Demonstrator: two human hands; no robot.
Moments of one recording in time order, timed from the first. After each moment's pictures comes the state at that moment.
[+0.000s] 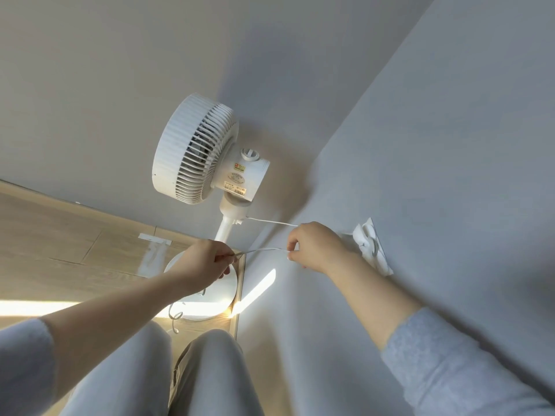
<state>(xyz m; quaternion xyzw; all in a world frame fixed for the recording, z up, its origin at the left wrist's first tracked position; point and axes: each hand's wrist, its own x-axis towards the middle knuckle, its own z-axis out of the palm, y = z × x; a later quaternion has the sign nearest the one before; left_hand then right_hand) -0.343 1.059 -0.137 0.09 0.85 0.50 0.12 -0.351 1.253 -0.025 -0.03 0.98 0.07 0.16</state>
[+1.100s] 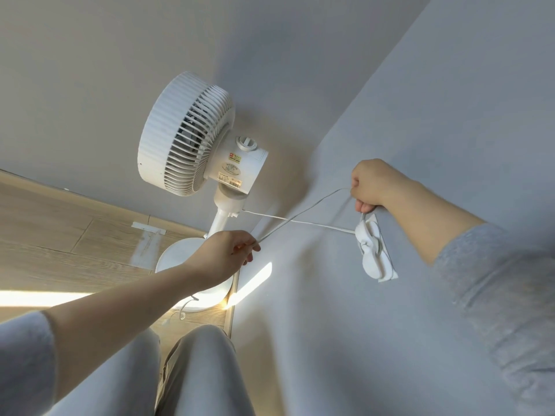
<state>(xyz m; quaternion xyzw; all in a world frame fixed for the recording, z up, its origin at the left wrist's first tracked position) -0.360 1.092 -0.125 0.15 0.82 0.54 0.11 -0.433 1.310 0.056 0.14 0.98 0.05 0.12</state>
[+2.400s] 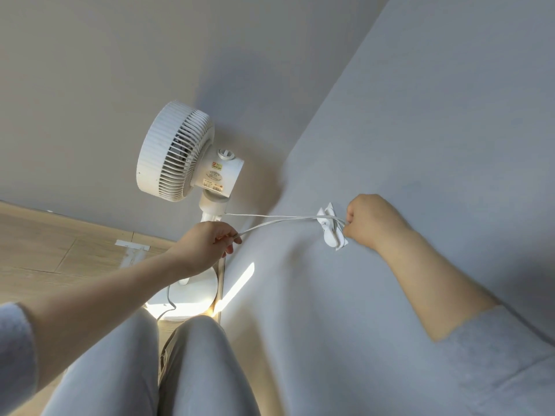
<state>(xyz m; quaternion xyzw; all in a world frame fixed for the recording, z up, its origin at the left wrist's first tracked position) -0.300 1.062 -0.078 0.18 0.83 0.52 0.08 -0.271 1.295 0.089 0.13 0.98 0.14 0.02</state>
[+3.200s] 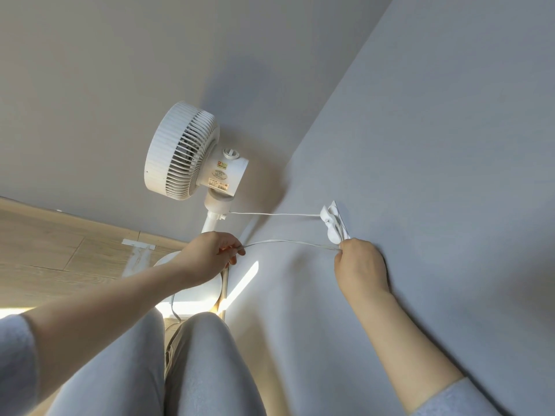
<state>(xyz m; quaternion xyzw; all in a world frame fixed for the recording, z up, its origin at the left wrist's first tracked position) -0.279 1.059 -0.086 0.18 0.83 0.51 0.10 -0.223 1.296 0.011 0.18 0.97 0.15 -0.07</state>
